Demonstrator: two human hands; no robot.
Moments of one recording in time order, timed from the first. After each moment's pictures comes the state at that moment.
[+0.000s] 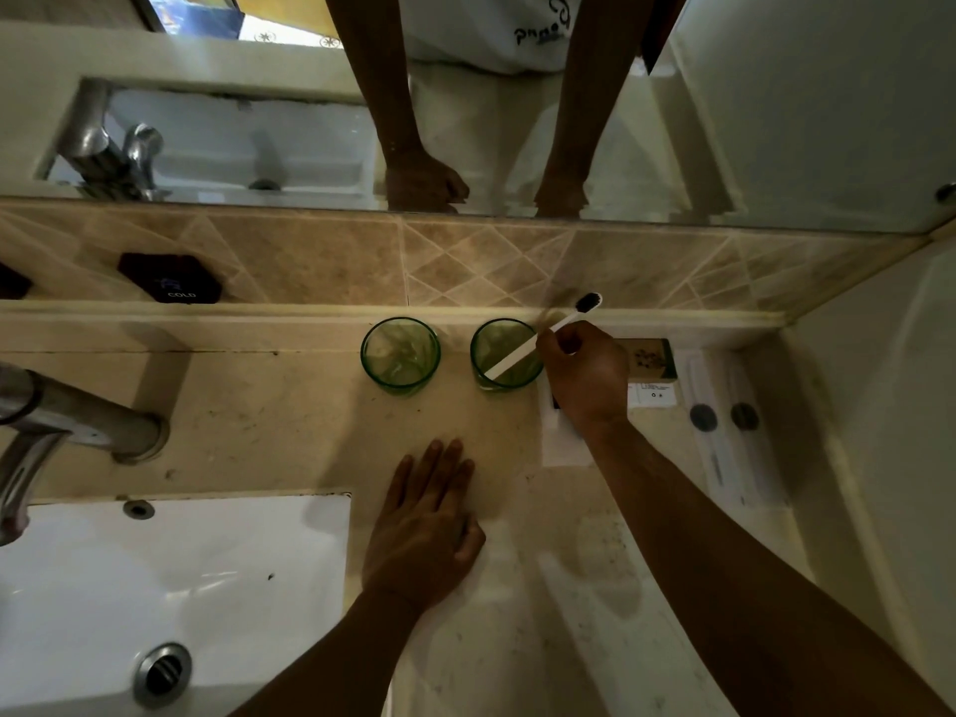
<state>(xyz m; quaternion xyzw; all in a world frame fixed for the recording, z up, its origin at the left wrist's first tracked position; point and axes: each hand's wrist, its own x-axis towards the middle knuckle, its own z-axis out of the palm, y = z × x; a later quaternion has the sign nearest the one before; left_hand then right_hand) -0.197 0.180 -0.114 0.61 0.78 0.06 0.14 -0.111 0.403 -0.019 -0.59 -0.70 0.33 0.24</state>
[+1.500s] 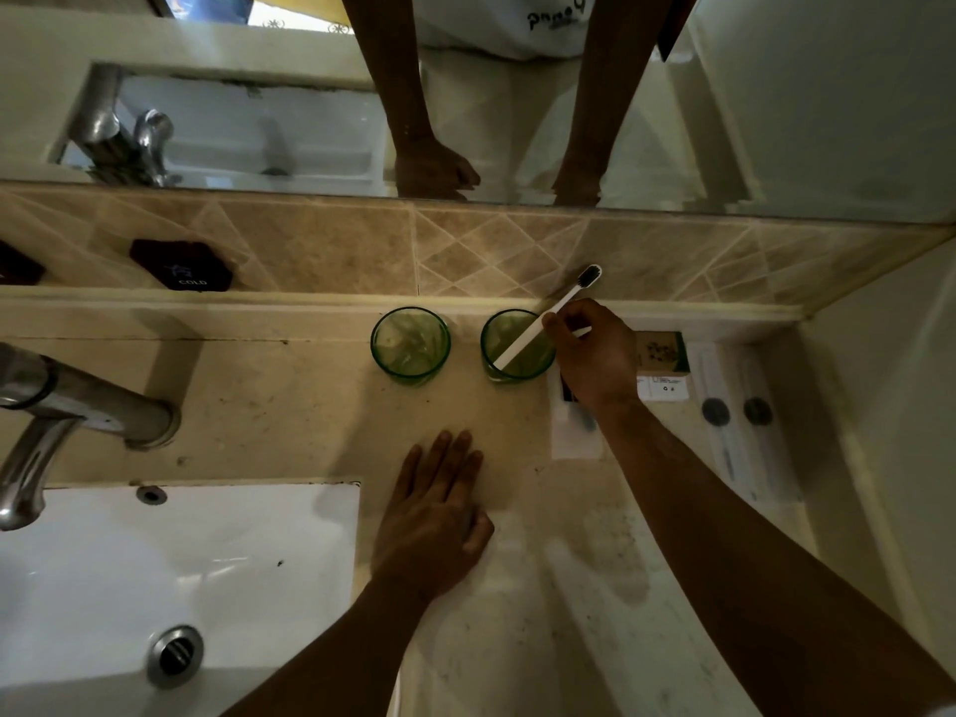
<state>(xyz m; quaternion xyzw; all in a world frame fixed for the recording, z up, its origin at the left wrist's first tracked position) -0.198 0.179 -0.112 0.61 0.78 0.06 0.15 -0.114 0.414 -0.025 -0.56 -0.71 0.34 0.26</state>
